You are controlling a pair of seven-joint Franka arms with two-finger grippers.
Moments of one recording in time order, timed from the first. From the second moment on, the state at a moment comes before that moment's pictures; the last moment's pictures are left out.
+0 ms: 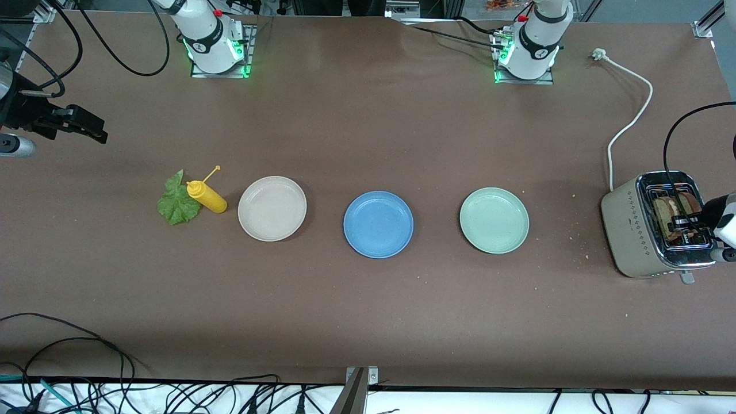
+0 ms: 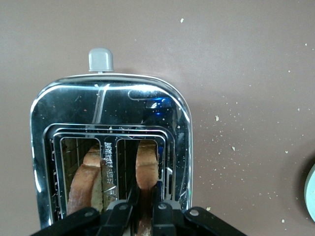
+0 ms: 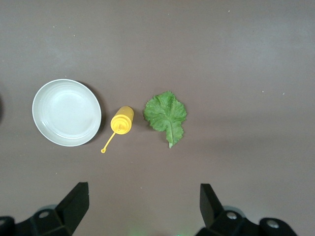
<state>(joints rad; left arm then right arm) 0.36 0.47 -0.08 -1.54 0.11 1.92 0.15 0.07 0.03 -0.05 -1.56 -0.03 1.52 0.08</state>
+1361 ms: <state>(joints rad) 0.36 0.27 -0.22 -1.32 0.10 1.55 0.16 0.07 0.03 -0.05 -1.56 -0.03 1.52 0.08</state>
